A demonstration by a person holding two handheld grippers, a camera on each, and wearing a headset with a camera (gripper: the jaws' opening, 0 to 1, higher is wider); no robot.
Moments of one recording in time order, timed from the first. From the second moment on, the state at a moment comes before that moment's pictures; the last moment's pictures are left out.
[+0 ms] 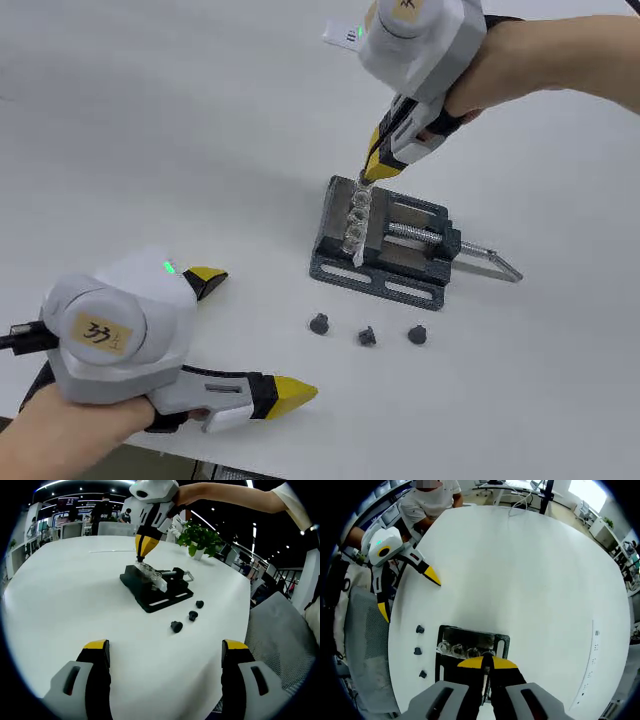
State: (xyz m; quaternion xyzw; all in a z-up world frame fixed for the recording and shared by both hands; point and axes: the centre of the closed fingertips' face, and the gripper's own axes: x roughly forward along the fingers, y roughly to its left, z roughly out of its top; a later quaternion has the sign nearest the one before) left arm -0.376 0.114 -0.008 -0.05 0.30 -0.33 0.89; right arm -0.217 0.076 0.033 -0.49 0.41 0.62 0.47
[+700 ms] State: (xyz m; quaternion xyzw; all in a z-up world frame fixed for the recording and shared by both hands) left arm -0.370 0.122 -0.004 -0.06 0.30 -0.32 0.90; right arm -0.225 0.072 0.032 -0.47 0.39 0.62 0.49
